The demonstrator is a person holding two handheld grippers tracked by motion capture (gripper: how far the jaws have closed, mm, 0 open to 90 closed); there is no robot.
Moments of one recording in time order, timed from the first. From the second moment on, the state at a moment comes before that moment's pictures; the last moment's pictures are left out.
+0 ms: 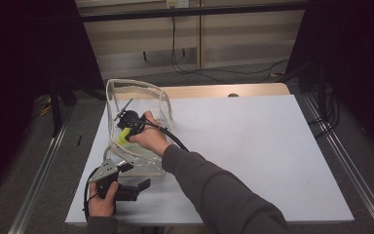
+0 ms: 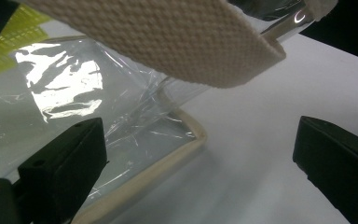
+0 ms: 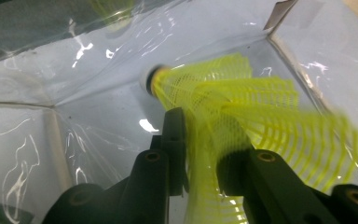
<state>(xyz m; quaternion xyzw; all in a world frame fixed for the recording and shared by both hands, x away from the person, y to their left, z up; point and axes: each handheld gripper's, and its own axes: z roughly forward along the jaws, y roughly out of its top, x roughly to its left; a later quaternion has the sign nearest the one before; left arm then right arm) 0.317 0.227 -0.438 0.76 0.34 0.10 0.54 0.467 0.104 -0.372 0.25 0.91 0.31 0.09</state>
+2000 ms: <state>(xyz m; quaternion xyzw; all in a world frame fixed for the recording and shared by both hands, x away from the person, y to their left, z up) 0.317 0.228 -0.436 0.76 0.33 0.10 0.55 0.460 0.088 -0.340 0.27 0.91 0.29 0.09</state>
